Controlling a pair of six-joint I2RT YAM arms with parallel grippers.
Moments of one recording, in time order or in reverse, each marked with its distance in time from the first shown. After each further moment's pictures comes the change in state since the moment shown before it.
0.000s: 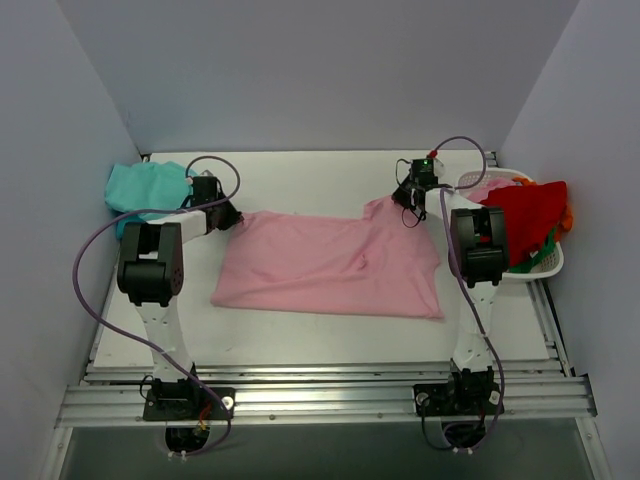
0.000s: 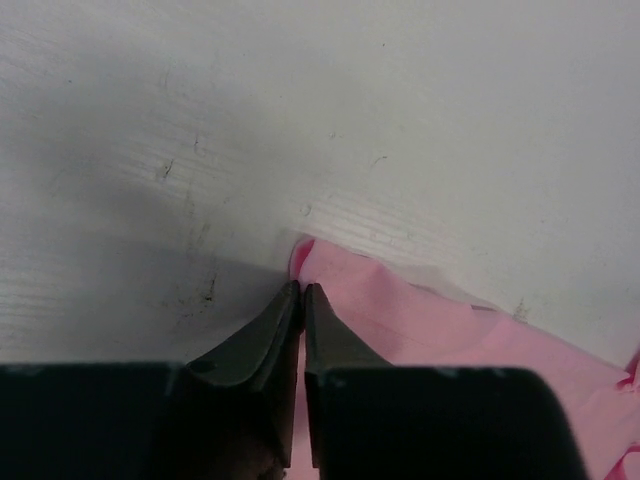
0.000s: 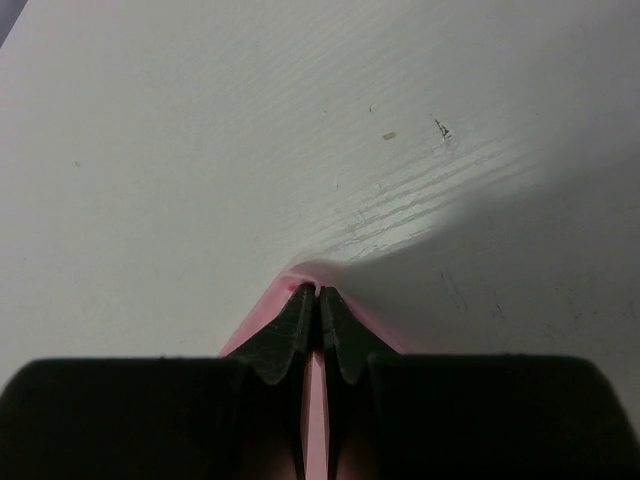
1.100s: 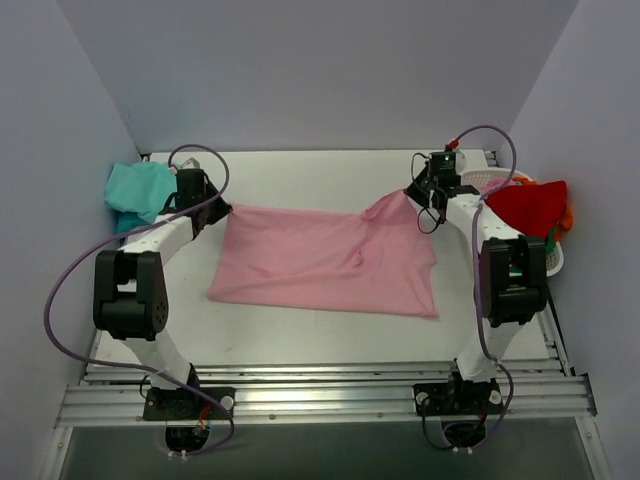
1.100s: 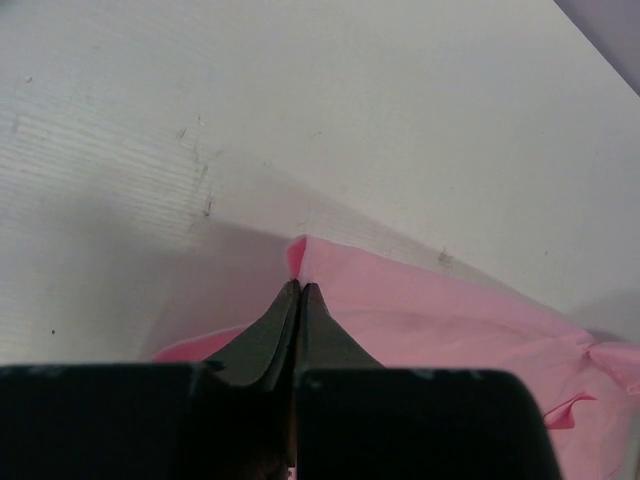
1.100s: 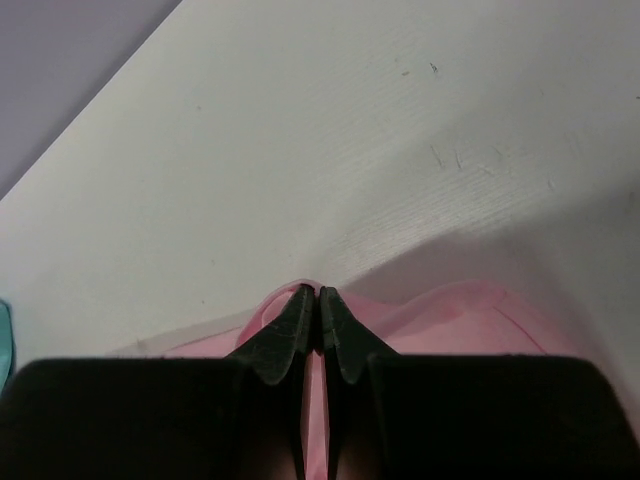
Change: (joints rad) left arm 0.000 -0.279 -0.094 -0.079 -0.051 0.031; right arm -0.001 -0.410 -0.242 -0.069 0.008 -0.016
